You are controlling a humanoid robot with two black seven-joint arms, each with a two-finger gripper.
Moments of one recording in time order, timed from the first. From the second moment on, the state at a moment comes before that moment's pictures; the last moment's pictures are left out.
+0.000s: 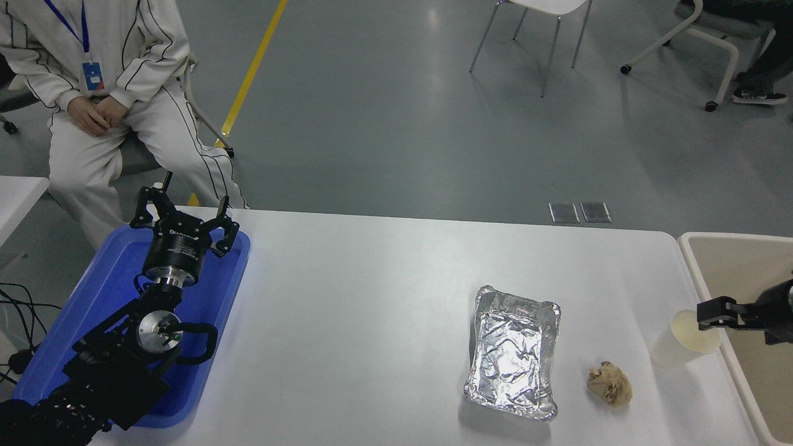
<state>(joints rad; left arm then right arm) -0.62 0.18 -0.87 -0.41 -0.09 -0.57 -0.51 1.45 -0.66 -1.34 1.03 -0.40 0.25 0.19</state>
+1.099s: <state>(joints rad) -0.62 0.18 -0.87 -0.41 -0.09 -0.57 -0.51 1.29 -0.63 -1.21 0.92 -0.29 0.26 0.19</state>
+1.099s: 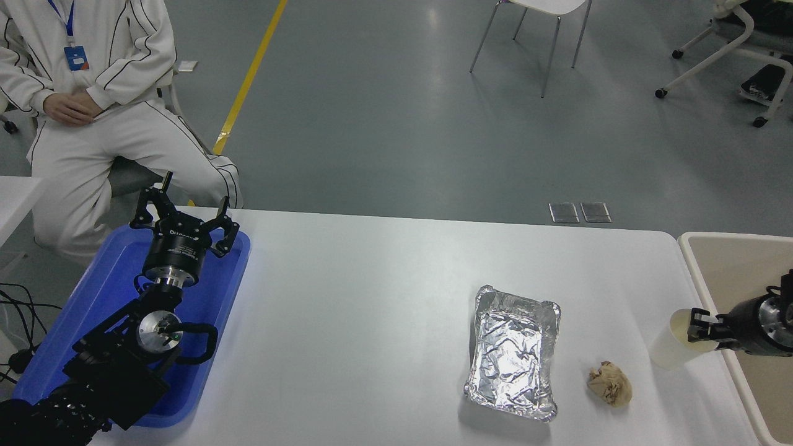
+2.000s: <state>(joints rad) -0.62 0.18 -0.87 -0.41 -0.09 -0.57 -0.51 1.50 -0.64 -1.27 0.99 -0.29 0.56 0.19</state>
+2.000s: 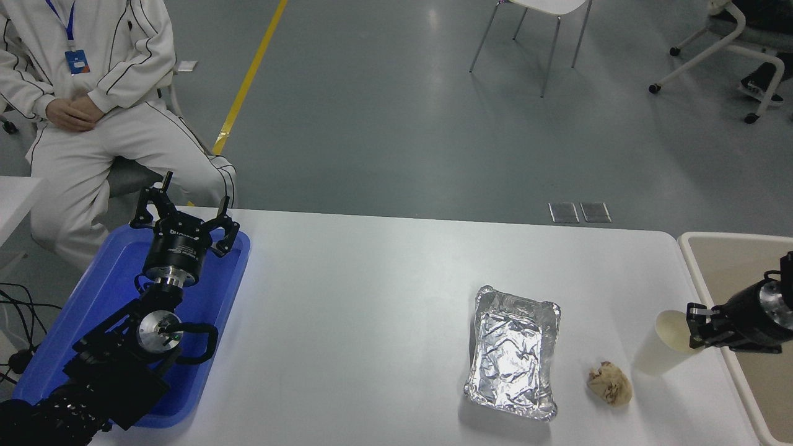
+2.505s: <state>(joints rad) -0.62 0.18 -0.87 -0.41 -0.09 -0.57 -0.51 1.83 -0.66 -1.35 1.15 -0.30 0.75 0.19</state>
